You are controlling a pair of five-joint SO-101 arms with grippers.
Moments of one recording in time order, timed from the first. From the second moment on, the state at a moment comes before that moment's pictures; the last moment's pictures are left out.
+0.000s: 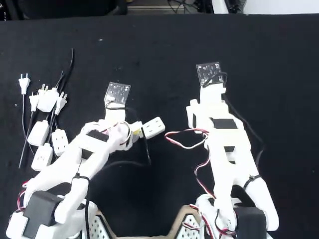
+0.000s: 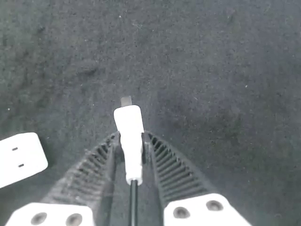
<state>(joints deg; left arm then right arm) 14.3 -18.2 60.6 20.8 4.6 -0.4 -24.5 55.2 31.8 7.4</state>
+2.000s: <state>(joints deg) -13.3 -44.1 77.0 20.3 6.4 -18.0 -22.5 33.0 75.8 15.1</state>
